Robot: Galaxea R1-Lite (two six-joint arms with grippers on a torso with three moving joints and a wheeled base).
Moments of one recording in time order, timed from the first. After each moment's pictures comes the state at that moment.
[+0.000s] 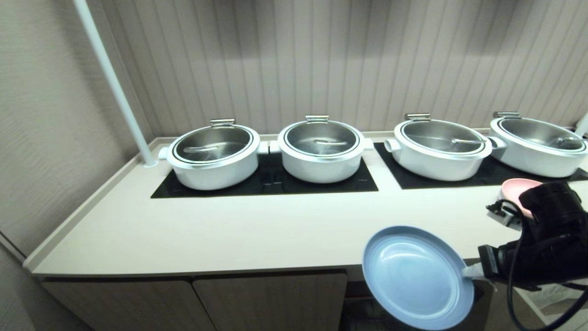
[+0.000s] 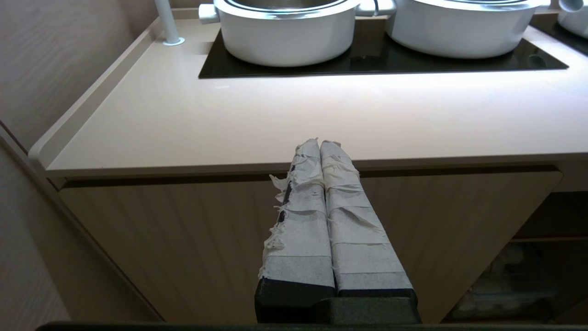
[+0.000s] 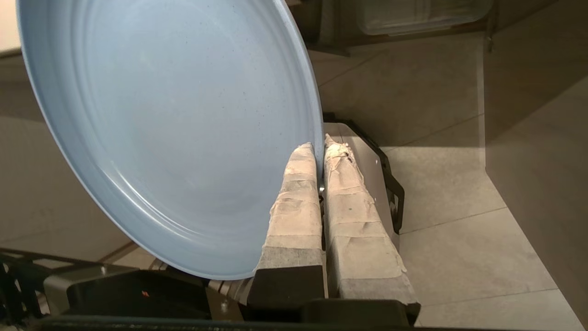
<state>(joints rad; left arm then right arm) 0.00 0.00 0.00 0.00 0.00 0.00 -0.01 1.66 -0.71 0.09 0.33 0.18</state>
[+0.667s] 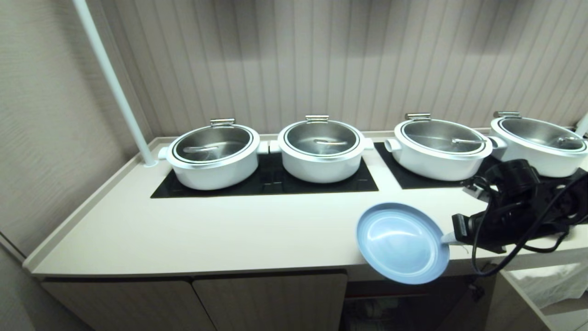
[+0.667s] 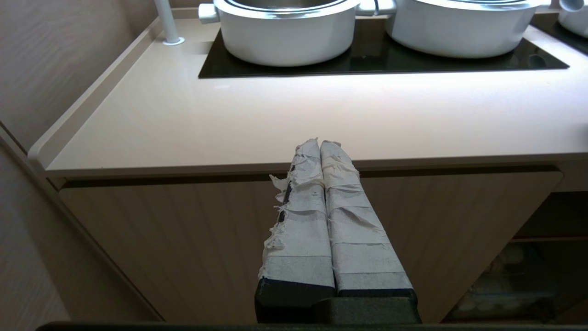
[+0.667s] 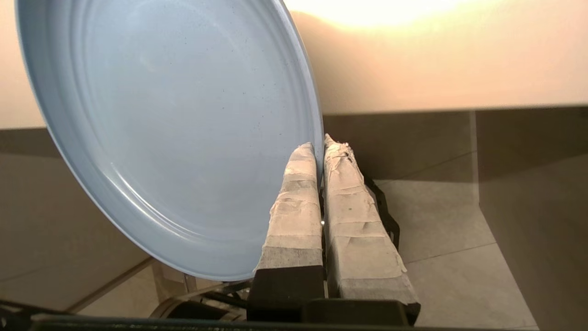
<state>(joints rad) 0.00 0.00 0.00 0.00 0.00 0.00 -0.02 1.89 -0.99 0.09 0.33 0.18</state>
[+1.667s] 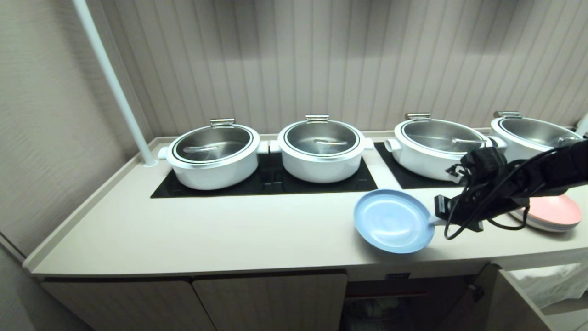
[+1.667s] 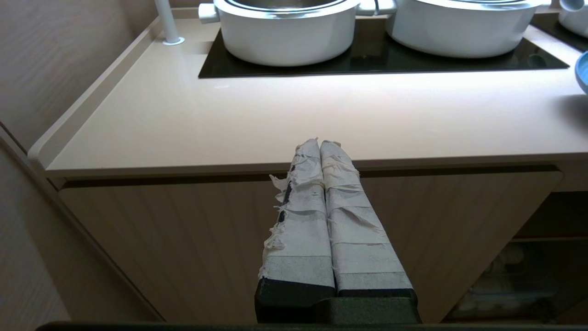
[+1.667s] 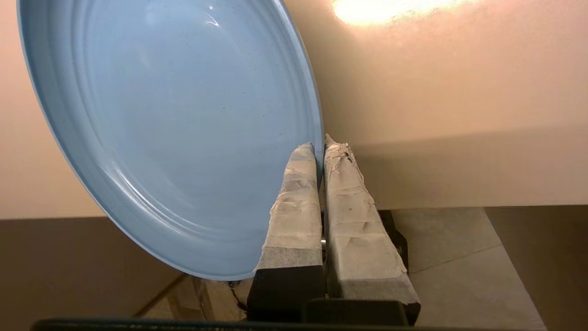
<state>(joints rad) 0.00 0.00 0.00 0.00 0.00 0.00 -0.02 2.10 -1.31 0.20 0.26 0.28</state>
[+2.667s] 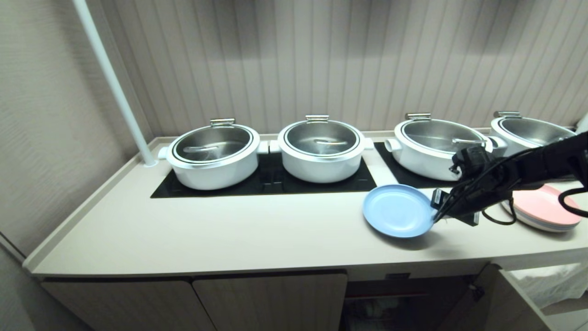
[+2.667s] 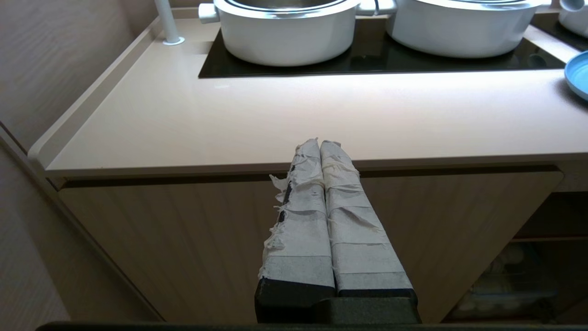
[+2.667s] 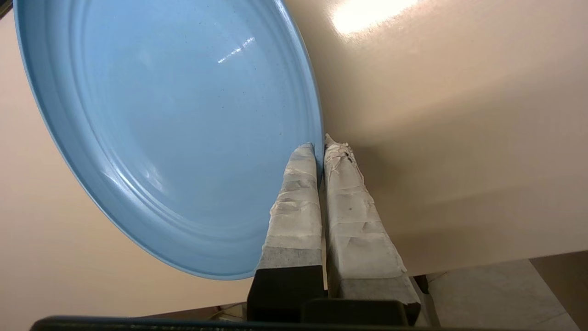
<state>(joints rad) 0.00 0.00 0.00 0.00 0.00 0.00 -0.04 2.25 -1.51 0.24 0.13 0.43</state>
